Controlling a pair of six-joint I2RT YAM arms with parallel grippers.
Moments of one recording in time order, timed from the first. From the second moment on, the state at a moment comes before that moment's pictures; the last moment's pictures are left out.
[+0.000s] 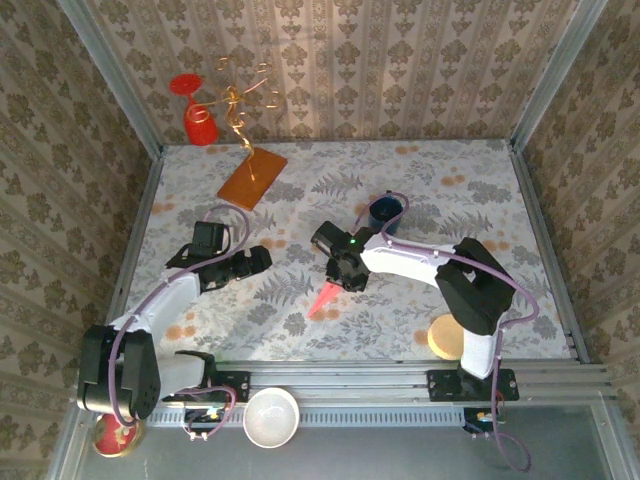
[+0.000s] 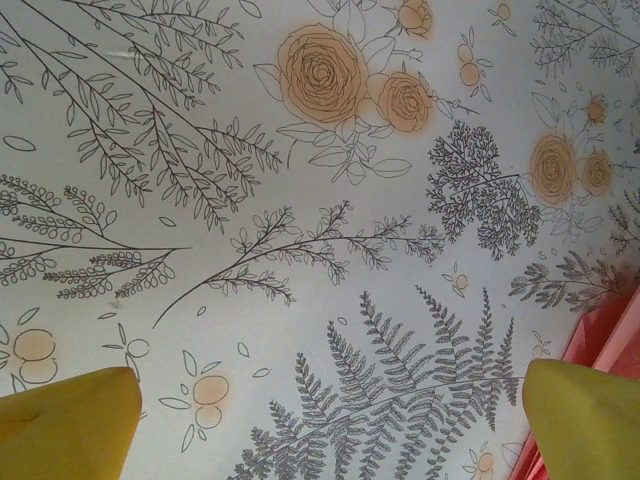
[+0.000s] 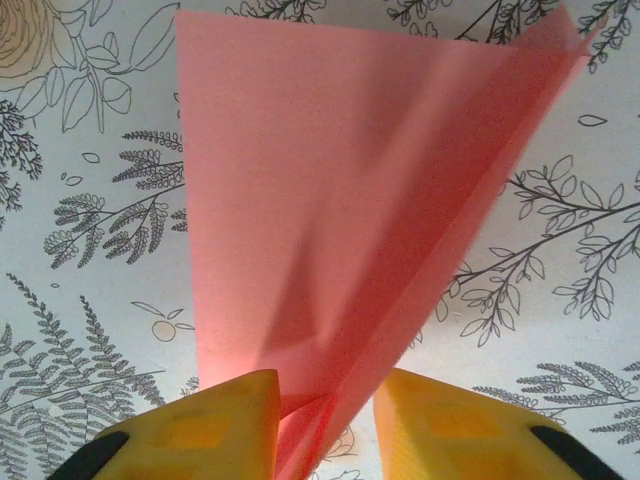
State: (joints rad) left arm -0.22 1.20 0.63 -0.43 0.30 -0.46; right arm 0.82 1.85 1.25 -0.73 0.08 1.22
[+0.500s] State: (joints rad) left arm -0.14 1.18 0.62 -0.40 0.33 -0.48; right arm 0.82 1.80 1.26 -0.66 0.08 1.01
